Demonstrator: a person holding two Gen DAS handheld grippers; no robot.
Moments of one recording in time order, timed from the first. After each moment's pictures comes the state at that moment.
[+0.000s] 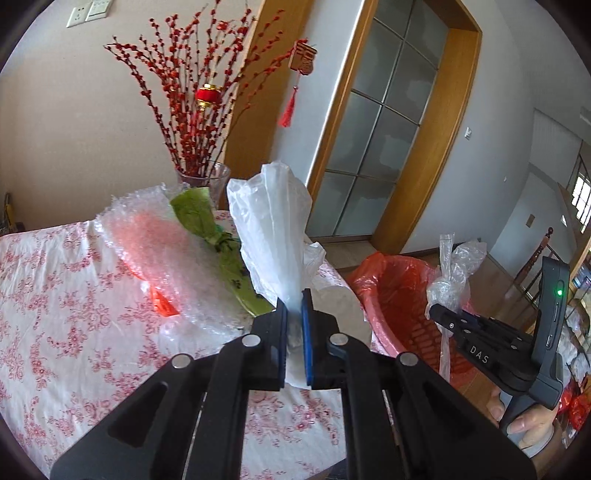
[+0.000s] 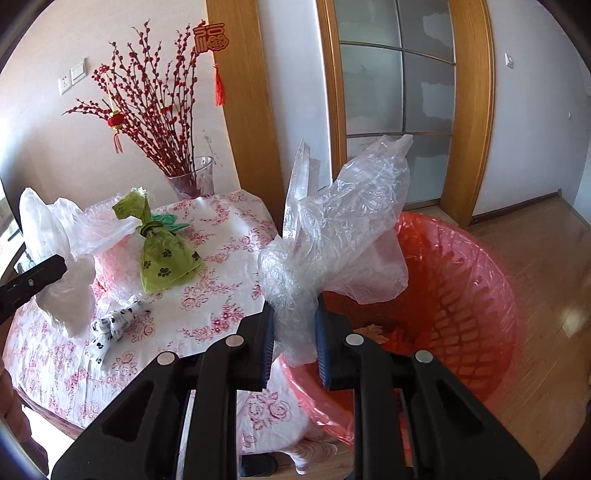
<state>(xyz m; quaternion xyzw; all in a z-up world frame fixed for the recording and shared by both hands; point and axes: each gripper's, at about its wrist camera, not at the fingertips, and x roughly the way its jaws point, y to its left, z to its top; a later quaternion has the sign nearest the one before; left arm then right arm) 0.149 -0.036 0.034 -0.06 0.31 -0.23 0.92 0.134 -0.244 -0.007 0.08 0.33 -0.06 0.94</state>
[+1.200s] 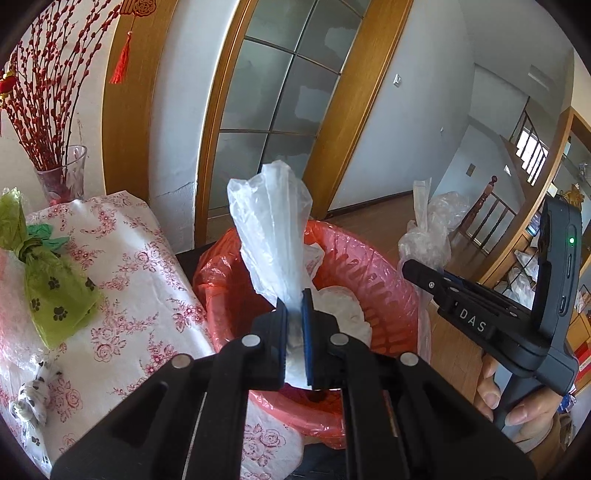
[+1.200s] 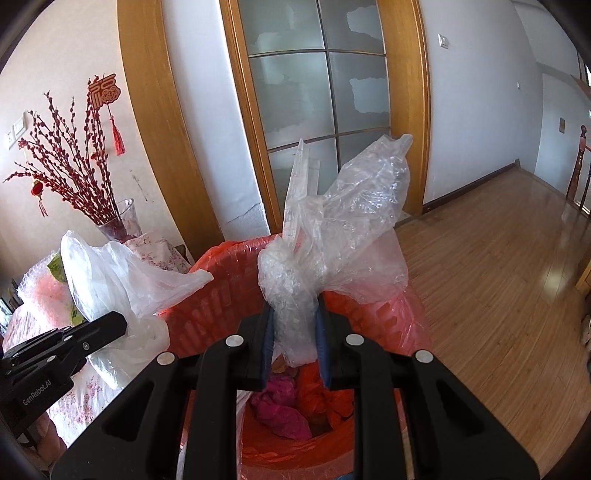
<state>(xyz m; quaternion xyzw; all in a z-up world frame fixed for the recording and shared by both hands) 0.179 -0.206 -0.012 -0.02 0.36 -0.37 0.86 0.124 -0.358 -0.003 0.13 0.31 -0.15 0.93</state>
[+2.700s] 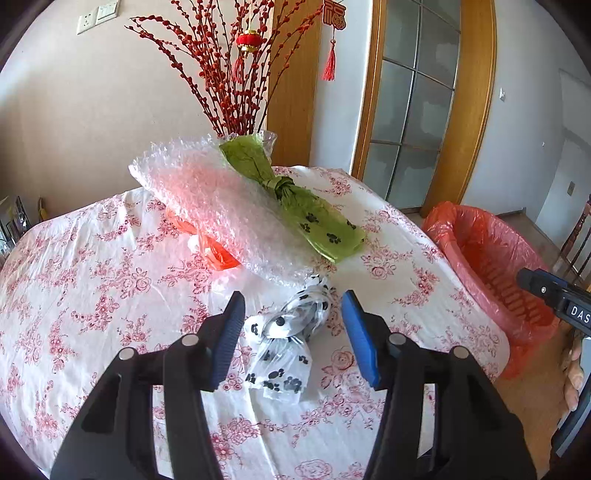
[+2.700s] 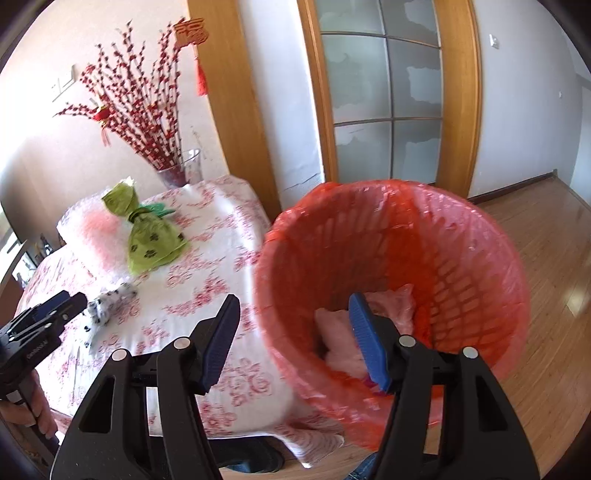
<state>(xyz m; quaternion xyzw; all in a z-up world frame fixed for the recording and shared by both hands) 0.155 -0.005 -0.040 0.02 0.34 -0.14 0.93 0.123 -0.248 -0.031 0.10 0.34 -0.06 0.93</state>
